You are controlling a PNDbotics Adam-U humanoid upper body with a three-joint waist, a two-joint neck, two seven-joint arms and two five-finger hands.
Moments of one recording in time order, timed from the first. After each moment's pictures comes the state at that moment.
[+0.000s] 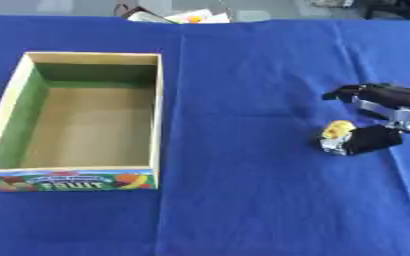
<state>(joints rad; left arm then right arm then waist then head) -0.27 0.28 0.08 -1.98 0.01 -0.33 0.32 -0.17 -1.09 0.04 -1.81 0.55 0.20 0.54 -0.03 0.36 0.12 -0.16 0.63</state>
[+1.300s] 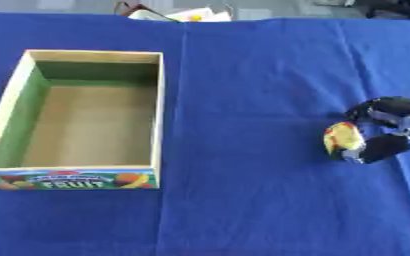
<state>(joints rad) -0.27 0.28 0.08 -1.98 0.01 -0.33 0.32 -0.19 -1.09 0.08 -1.67 0.59 0.16 0.56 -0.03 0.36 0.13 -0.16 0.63</state>
